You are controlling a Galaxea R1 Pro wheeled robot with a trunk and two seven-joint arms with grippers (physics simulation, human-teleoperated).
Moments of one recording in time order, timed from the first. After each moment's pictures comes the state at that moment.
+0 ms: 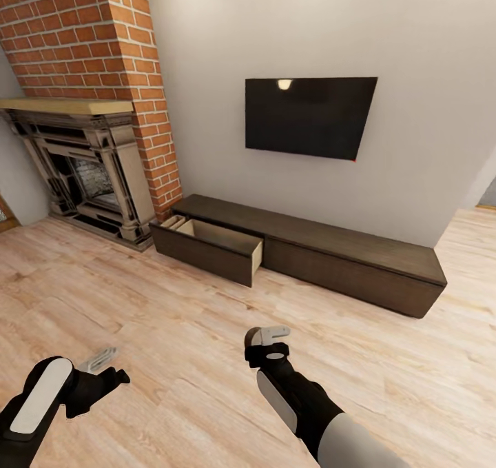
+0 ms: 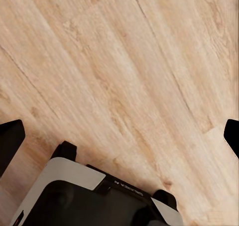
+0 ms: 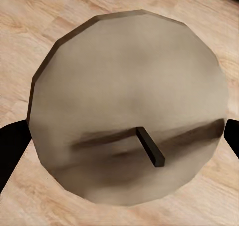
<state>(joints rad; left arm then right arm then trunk) -0.37 0.29 0.12 -1.17 1.09 1.02 0.65 -0.62 0.17 0.64 -0.73 -0.50 0.37 -0.50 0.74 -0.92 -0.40</state>
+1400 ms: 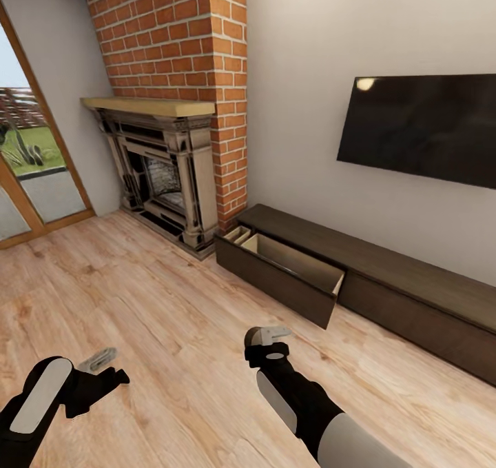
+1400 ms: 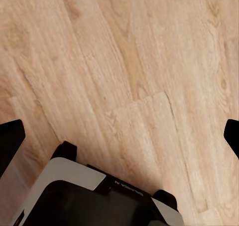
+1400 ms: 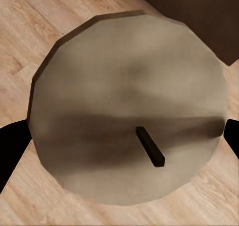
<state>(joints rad) -0.37 0.29 0.12 -1.17 1.09 1.02 0.65 -0.62 0.17 0.64 -0.73 -0.50 0.36 -0.50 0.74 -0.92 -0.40</state>
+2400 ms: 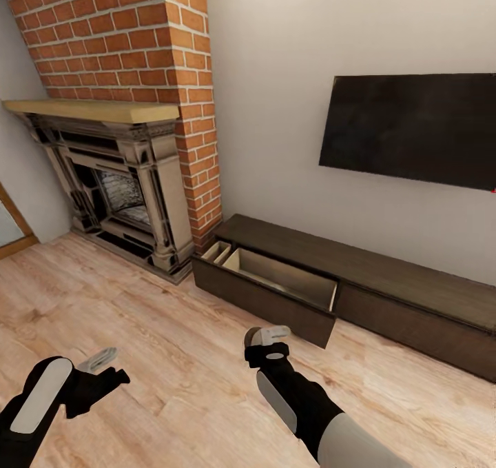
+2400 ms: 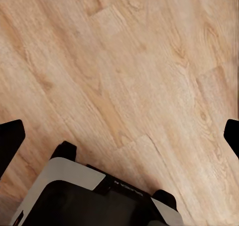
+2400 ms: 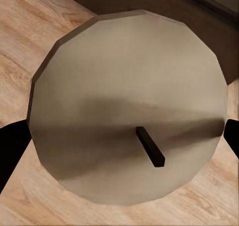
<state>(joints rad) -0.37 0.29 0.12 -1.17 1.09 1.02 0.65 -0.62 0.17 0.64 -0.73 -0.50 0.37 -0.50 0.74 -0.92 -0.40</state>
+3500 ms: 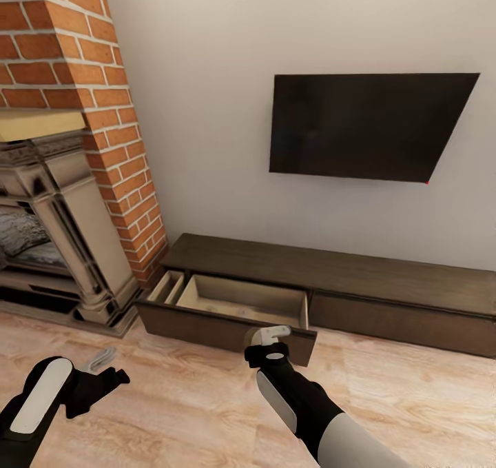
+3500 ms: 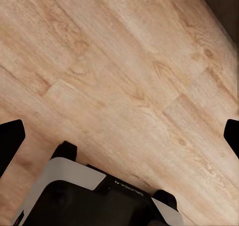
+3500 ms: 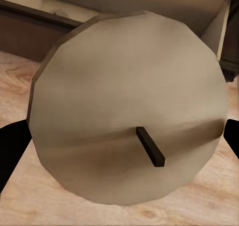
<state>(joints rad) -0.37 0.29 0.12 -1.17 1.09 1.02 0.65 -0.62 0.17 0.64 -0.73 -0.50 0.36 -0.49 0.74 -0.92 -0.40</state>
